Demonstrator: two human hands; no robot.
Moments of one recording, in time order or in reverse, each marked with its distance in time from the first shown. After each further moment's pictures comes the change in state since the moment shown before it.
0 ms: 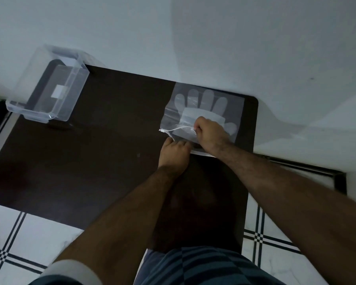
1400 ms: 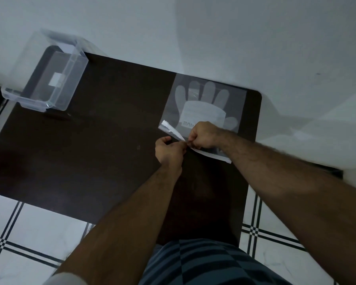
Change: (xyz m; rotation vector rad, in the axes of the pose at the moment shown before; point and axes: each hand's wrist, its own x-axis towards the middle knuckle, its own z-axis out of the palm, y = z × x) left_hand -0.001 0.020 -0.009 -1.502 0.262 -1.304; right_hand 0.018 -0.004 0.005 0.016 -0.596 0.103
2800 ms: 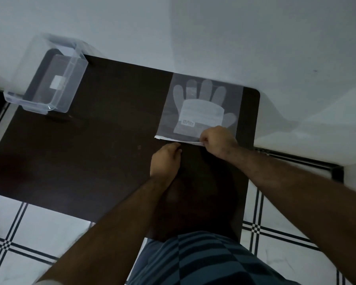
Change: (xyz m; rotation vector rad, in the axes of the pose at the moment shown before) left_hand 0.011 -0.022 -0.054 1.034 -0.175 0.915; right_hand -0.035 0.037 0.022 -0.213 0.338 -0.082
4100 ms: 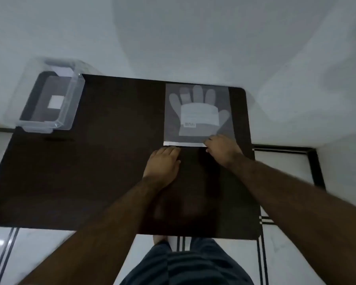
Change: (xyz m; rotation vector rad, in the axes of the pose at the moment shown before) left_hand -0.010 -0.050 -0.074 0.330 -0.332 0.393; right_hand -0.052 -0.060 0.027 -0.397 0.055 0.082
